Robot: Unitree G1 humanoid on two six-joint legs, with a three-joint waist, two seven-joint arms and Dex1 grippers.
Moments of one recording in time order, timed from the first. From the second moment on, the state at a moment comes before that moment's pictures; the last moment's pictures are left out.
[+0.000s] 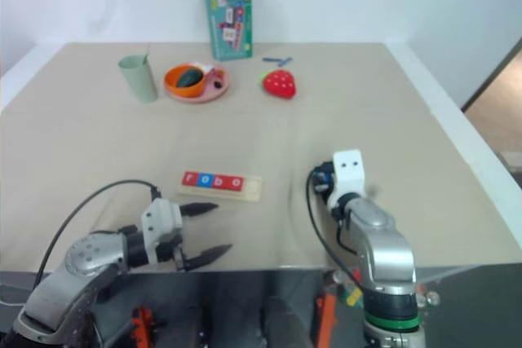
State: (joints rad) left arm 0.03 0.56 -0.16 -0.50 -0.35 0.30 -0.81; right arm -0.25 -0.25 -0.12 -0.38 0.10 0.92 0.23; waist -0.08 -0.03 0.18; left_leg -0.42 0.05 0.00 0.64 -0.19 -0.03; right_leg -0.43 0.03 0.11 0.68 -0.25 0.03
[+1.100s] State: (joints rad) left arm 0.06 0.56 -0.16 -0.49 -0.33 0.28 -0.80; right arm -0.54 -0.45 -0.01 -0.33 0.29 0.99 0.50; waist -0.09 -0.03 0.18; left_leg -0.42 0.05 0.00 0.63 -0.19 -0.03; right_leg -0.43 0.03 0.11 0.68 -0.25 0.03
